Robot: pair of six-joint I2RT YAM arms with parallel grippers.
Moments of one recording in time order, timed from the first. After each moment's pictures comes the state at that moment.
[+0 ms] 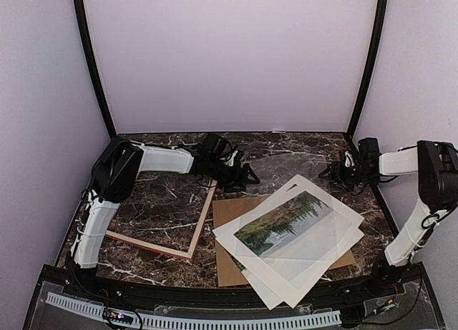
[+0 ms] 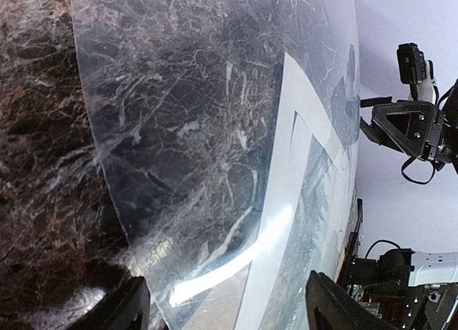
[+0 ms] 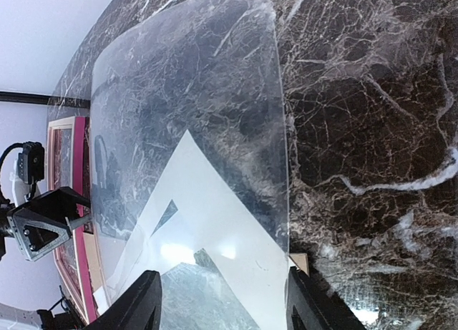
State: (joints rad) left arm -0.69 2.37 1.76 -0.16 0.64 -0.70; right arm -0.04 1.66 0.87 -0.17 -0.63 0.39
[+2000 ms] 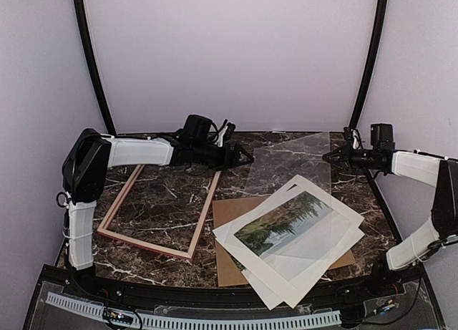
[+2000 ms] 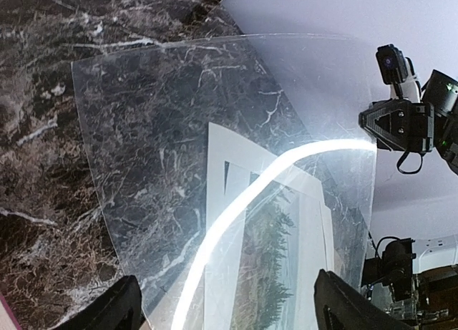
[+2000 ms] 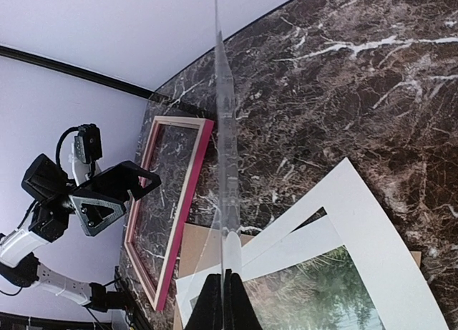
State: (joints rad) left arm -0.67 2.12 1.56 0.01 0.56 -0.56; right arm -0.04 1.43 0.86 -0.12 -0.87 0.49
